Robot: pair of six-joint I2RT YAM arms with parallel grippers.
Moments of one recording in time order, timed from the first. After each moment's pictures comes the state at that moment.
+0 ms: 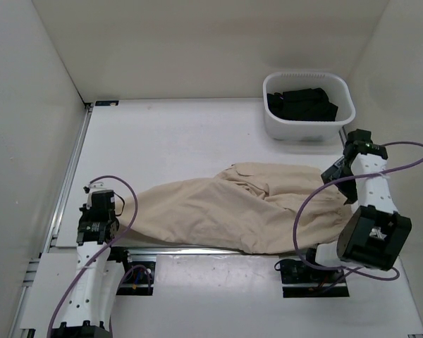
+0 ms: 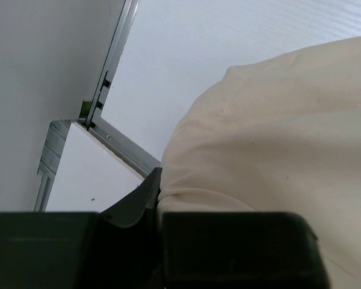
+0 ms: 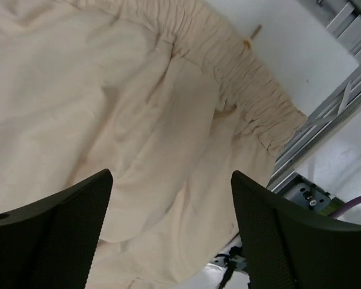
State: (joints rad) left arm 0.06 0.54 0.42 -0.81 -0.67 0.00; right arm -0.23 1.36 1.16 -1.11 0.26 0.64
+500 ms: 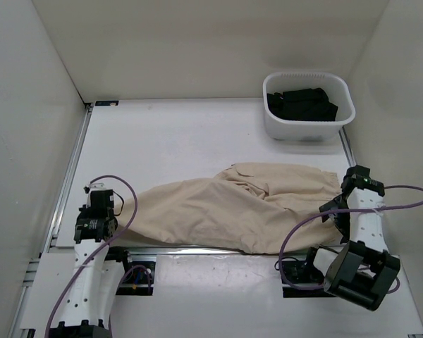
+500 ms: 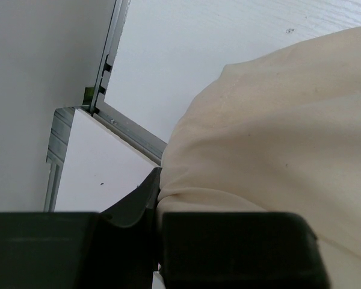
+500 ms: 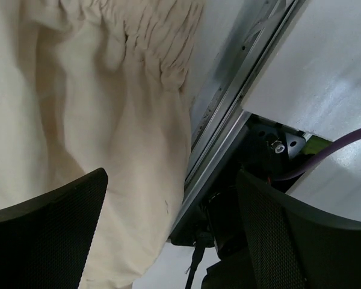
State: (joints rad) left arm 0.06 0.56 0.49 -0.94 -0.65 0.00; right arm -0.35 1.08 0.78 -1.19 0.25 0.69
